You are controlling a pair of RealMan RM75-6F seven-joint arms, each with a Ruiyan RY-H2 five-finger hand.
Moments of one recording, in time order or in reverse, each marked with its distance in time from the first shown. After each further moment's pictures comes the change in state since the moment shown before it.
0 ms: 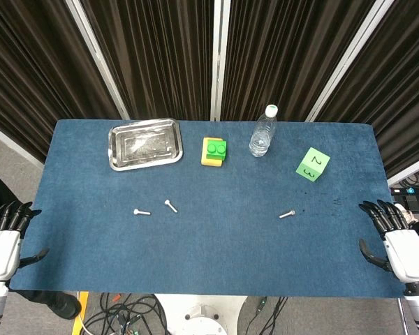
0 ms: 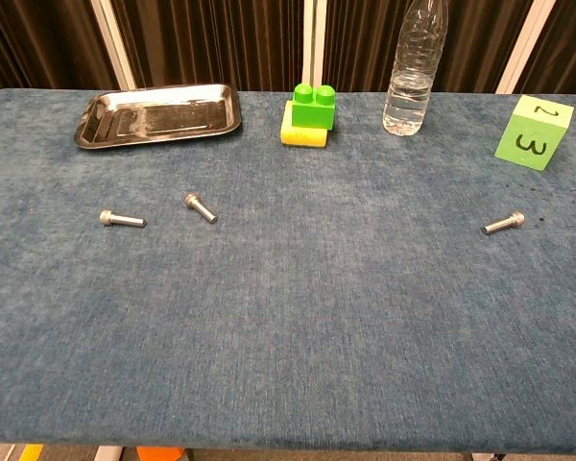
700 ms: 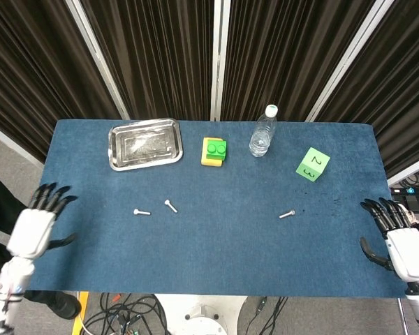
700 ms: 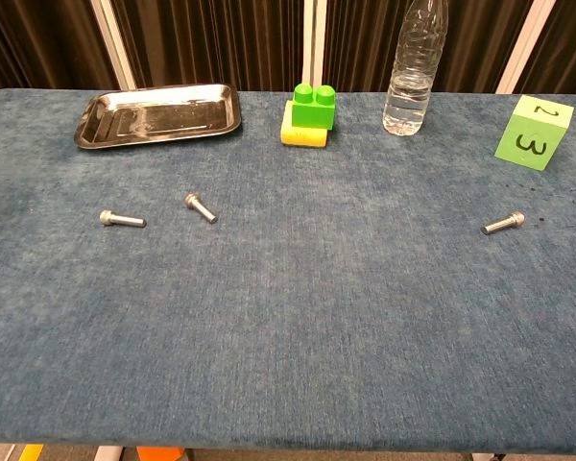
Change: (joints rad) left arm -0.177 0.011 -0.068 -0.045 0.103 -0.178 0.005; right arm 0.002 0.007 0.003 0.001 -0.005 0.017 0.001
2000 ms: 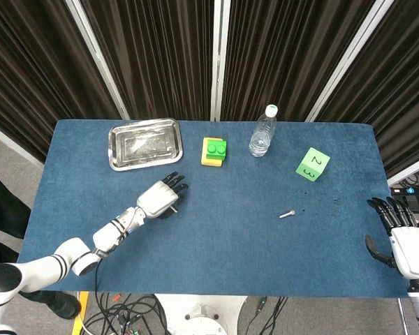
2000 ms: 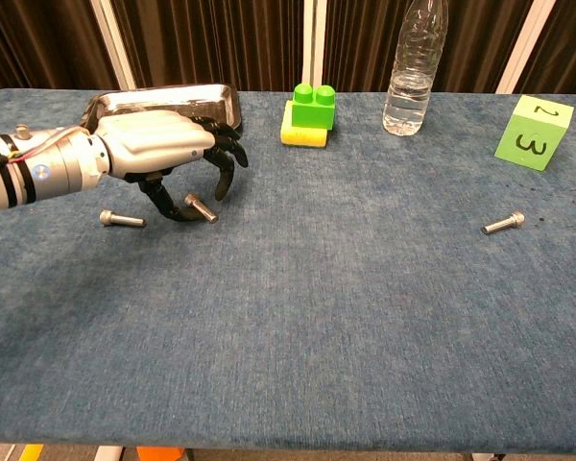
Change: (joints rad) left arm -0.617 -0.502 -0.009 0.600 0.033 -0.549 -0.099; right arm -0.006 0.023 0.015 -0.070 0.090 -0.052 -0.074
